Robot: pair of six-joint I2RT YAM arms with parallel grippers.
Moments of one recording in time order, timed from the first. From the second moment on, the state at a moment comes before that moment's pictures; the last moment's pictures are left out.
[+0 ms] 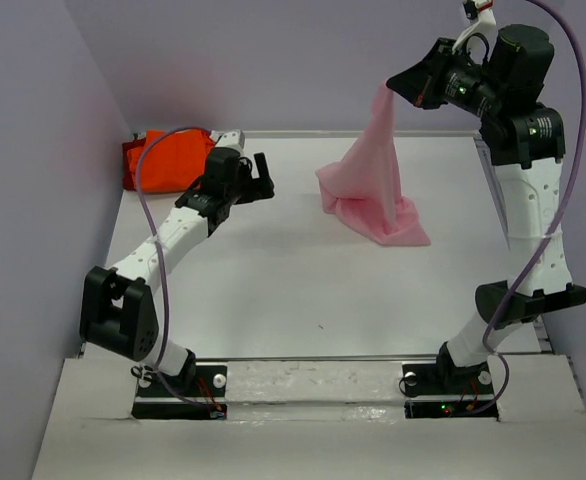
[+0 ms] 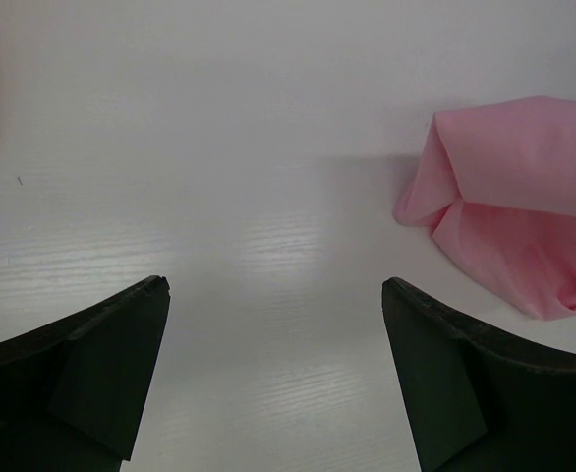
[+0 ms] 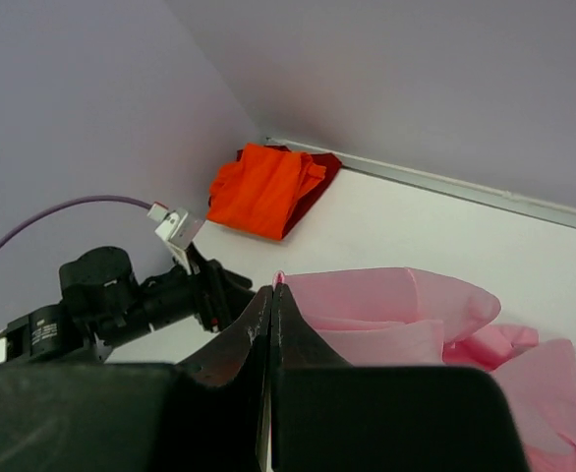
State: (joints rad) left arm -0.39 1.49 1.17 -0.20 -0.07 -0.42; right arm 0.20 1.67 2.35 -0.77 -0.49 0.39
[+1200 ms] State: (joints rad) left arm -0.31 1.37 1.14 -0.18 -0.20 -0.45; right arm 0.81 2.03 1.44 -0.38 -0.31 0.32
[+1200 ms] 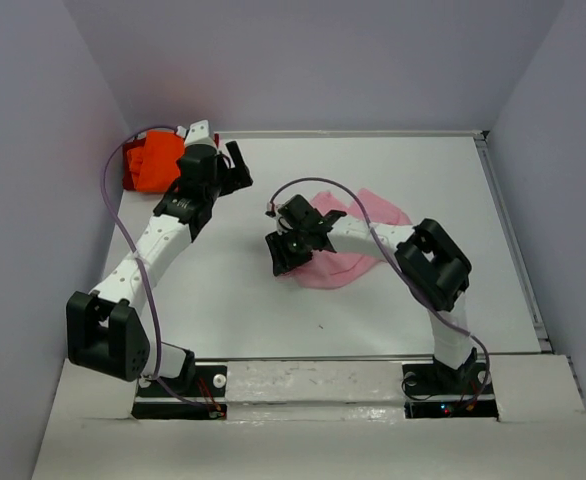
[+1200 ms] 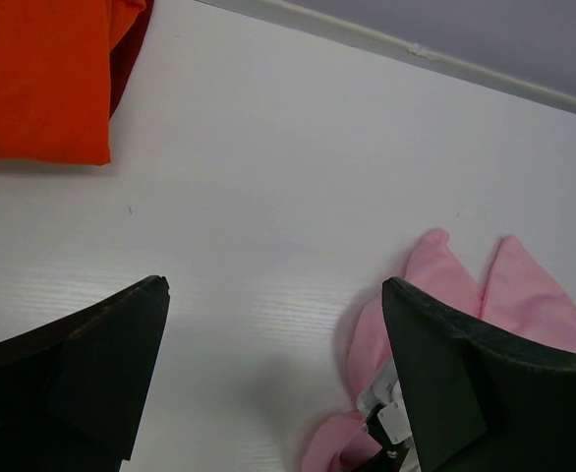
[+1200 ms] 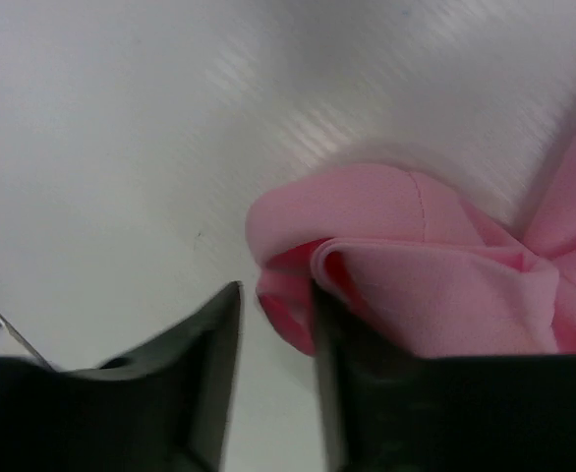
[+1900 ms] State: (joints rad) left arm -0.63 1.22 0.89 -0.36 -0.17 -0.56; right arm 0.70 1.54 1.37 -0.49 0.25 0.32
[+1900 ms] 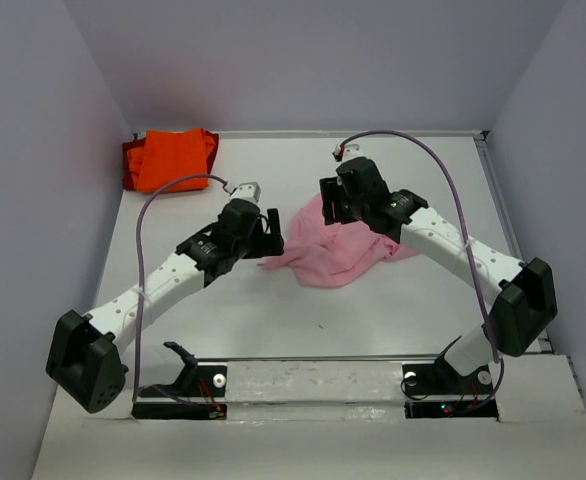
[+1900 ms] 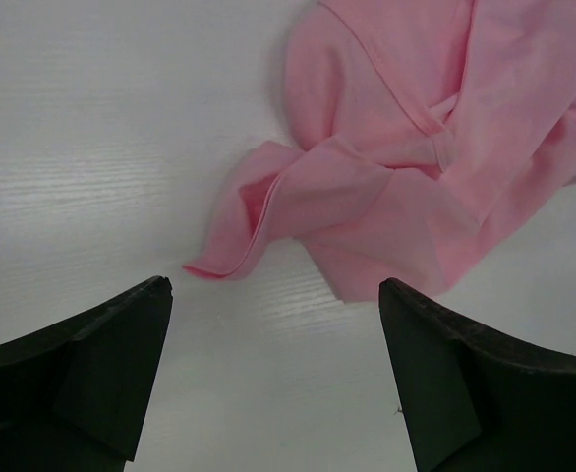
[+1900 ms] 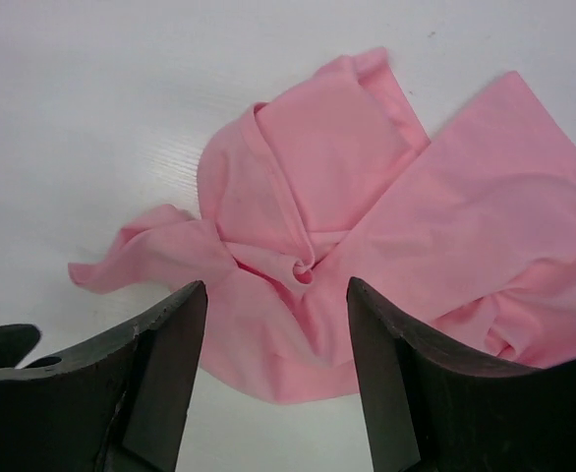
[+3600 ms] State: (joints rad) left arm -0.65 1.42 0.63 -0.05 -0.26 -0.78; right arm 0.58 1.40 1.25 -0.57 0.29 0.33
